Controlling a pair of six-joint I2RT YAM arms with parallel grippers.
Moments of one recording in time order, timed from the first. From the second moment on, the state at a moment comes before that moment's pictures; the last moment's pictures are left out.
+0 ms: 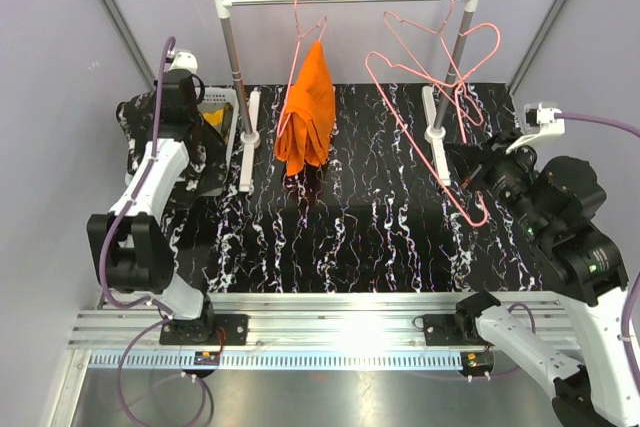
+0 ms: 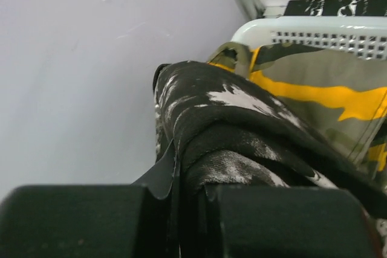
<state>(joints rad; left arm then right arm) -0.03 1.54 1.32 -0.09 -0.63 0.36 0.42 0.76 1.34 -0.64 0.02 0.40</state>
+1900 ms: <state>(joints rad) 0.20 1.76 1.76 -0.88 -0.06 -0.27 0.40 1.42 1.44 -0.12 0.25 0.03</state>
